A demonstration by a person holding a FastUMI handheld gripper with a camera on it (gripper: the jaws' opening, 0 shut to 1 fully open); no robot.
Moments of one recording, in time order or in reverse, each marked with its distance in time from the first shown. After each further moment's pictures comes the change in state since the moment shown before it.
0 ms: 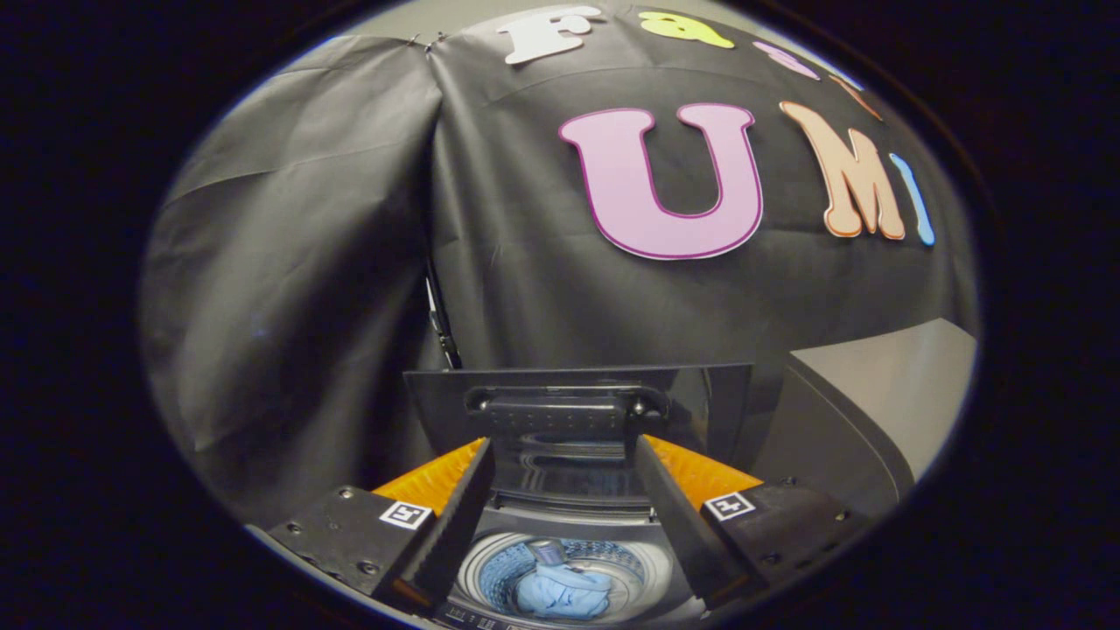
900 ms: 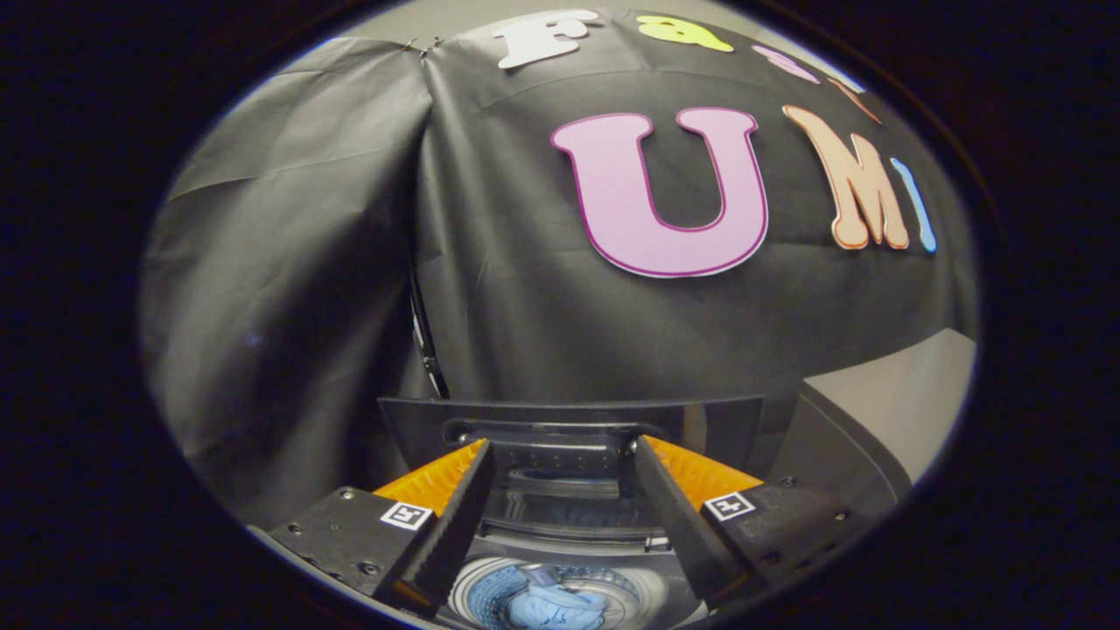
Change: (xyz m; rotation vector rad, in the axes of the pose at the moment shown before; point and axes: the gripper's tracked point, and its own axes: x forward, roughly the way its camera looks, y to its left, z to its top) arm 0.040 -0.007 0.027 -0.030 -0.073 -0.021
